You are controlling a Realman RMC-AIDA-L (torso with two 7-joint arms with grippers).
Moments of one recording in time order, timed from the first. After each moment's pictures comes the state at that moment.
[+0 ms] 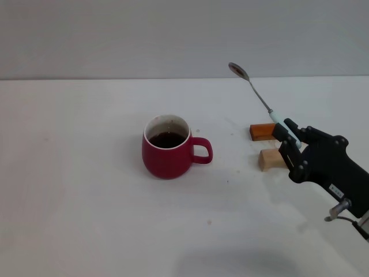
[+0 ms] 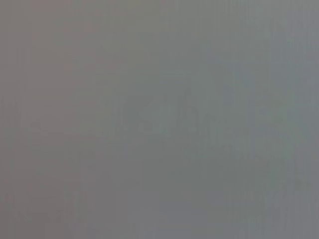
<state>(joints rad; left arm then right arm) -0.43 -2.03 -1.26 -0.15 2.12 1.13 -0.01 0.15 1.75 0.56 1.07 -2.47 -0.88 0.09</state>
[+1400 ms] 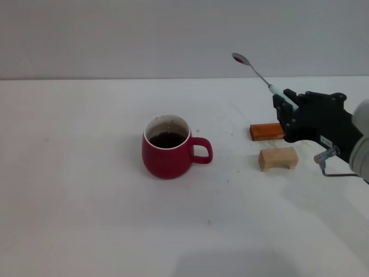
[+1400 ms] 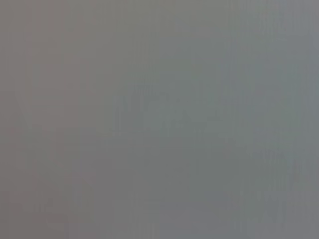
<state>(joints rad) -0.43 -2.04 -1.26 -0.15 2.11 1.12 -0.01 -0.05 1.91 1.06 1.73 -2.92 0.22 0.01</state>
